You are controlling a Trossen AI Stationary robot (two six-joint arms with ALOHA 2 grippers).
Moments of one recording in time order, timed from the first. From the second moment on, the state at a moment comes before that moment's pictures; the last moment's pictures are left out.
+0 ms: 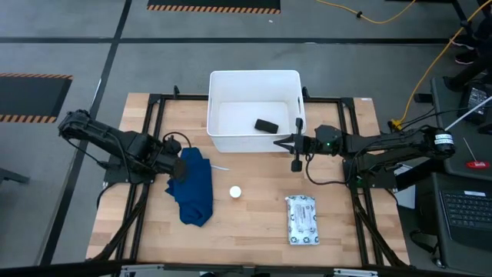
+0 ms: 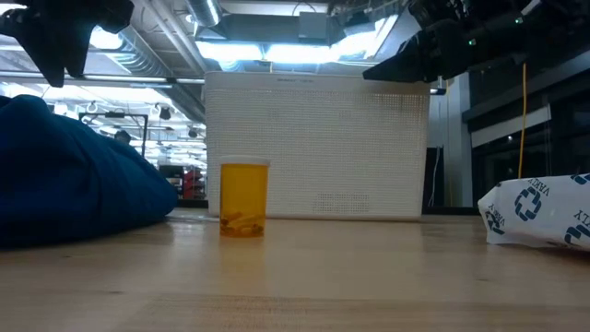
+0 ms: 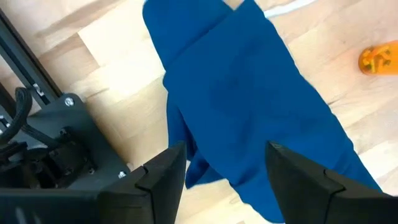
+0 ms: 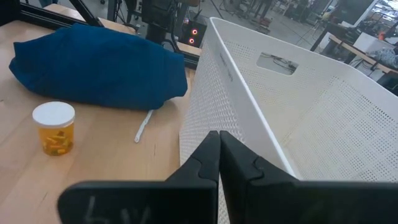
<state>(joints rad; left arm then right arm) -0.33 1.10 1.04 -1.36 -0.18 -1.40 -0.09 1.10 0.52 0.36 0.08 -0.33</state>
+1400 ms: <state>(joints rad) -0.33 1.10 1.04 -1.35 -0.16 -1.32 -0.09 1.10 0.52 0.36 0.08 -0.32</state>
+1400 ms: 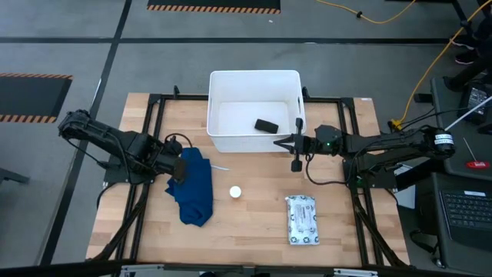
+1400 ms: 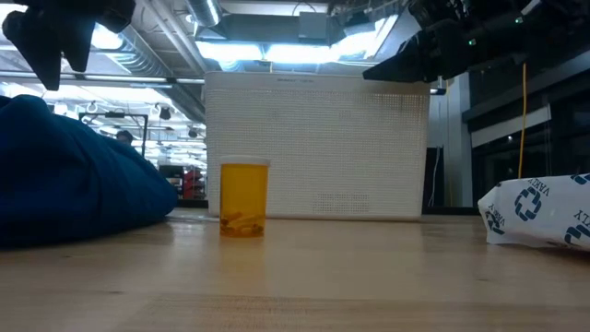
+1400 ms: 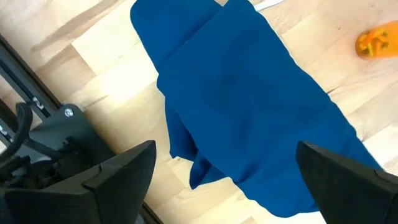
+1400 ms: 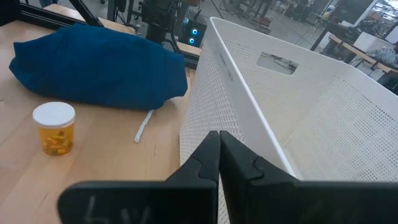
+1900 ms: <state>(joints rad) -0.34 1.10 1.04 -1.37 -0.18 -1.37 -0.09 1.10 0.52 0.35 0.08 -0.32</state>
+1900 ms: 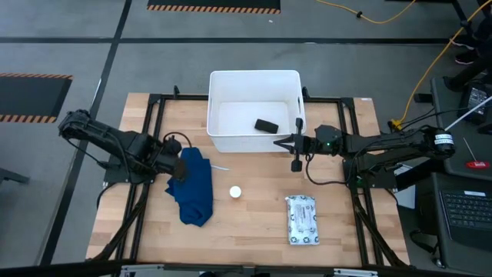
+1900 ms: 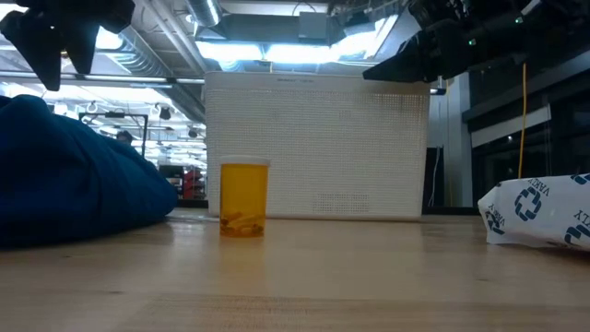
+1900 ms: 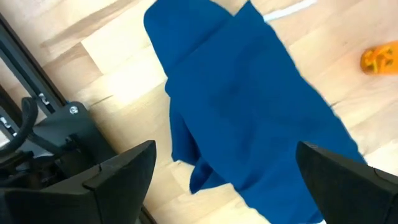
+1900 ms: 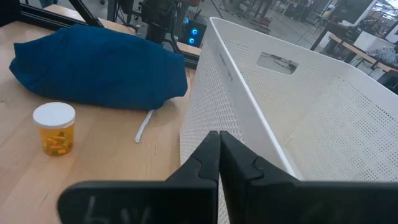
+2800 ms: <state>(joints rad) -0.52 0.97 0.68 -1.03 -0.19 -1.68 -0.09 1.10 0.52 0.36 0.08 -0.32</state>
